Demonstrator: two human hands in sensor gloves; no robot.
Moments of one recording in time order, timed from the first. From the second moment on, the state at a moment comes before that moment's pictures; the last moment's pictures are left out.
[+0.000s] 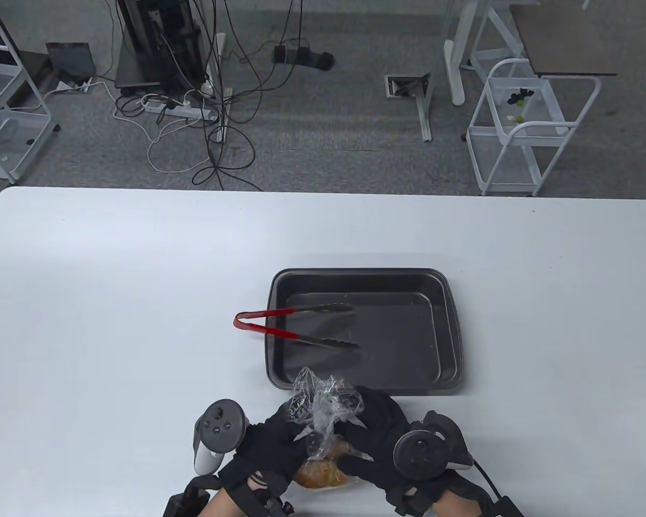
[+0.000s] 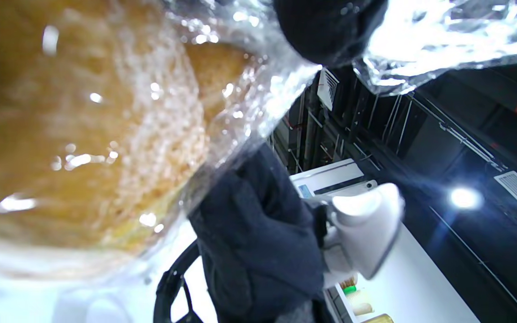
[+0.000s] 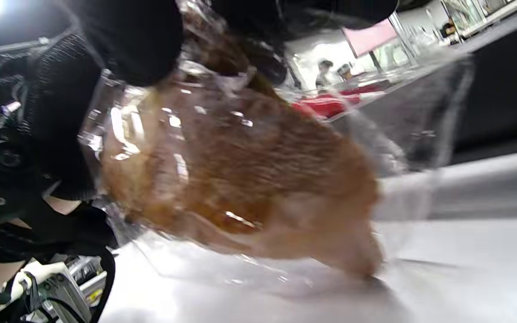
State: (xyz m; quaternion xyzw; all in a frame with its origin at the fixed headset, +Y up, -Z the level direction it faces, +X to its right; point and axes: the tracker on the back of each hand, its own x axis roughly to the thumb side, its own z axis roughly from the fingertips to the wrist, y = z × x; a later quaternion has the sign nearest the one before) left_hand -0.134 -0.747 -0.177 -0.12 -0.25 0.59 0.76; right_hand 0.103 -0.738 -0.169 0.40 0.01 0.86 0.30
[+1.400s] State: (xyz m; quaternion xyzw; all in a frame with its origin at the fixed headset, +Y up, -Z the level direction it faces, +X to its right) left_hand -0.136 -0.743 -0.174 0.03 -0.15 0.07 0.98; right_hand 0.403 -0.736 -0.317 -0.14 0.22 0.92 0.28
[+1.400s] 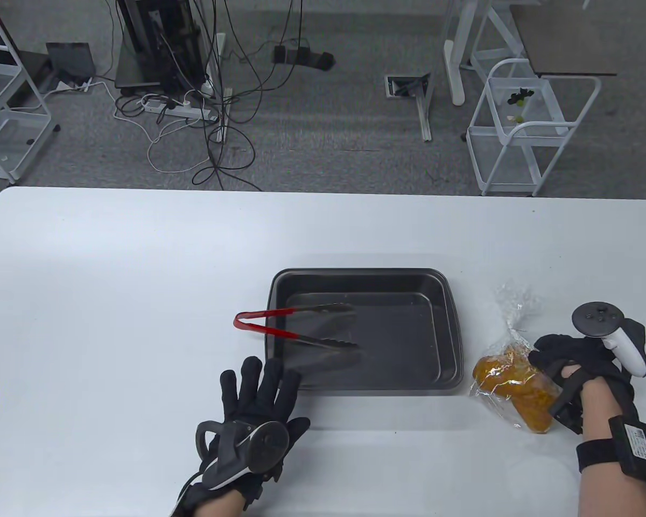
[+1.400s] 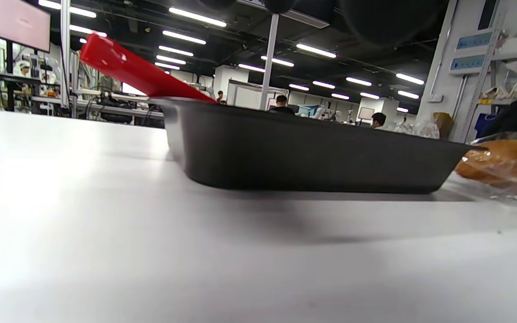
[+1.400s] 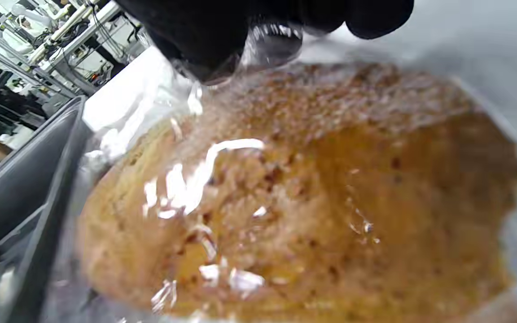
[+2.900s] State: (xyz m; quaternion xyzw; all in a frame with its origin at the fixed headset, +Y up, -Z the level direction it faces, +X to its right) left_hand -0.108 -0.754 -0.188 0.00 -0.12 0.12 0.99; right_hand 0.198 -0.764 -0.209 0.11 0.03 0.99 0.12
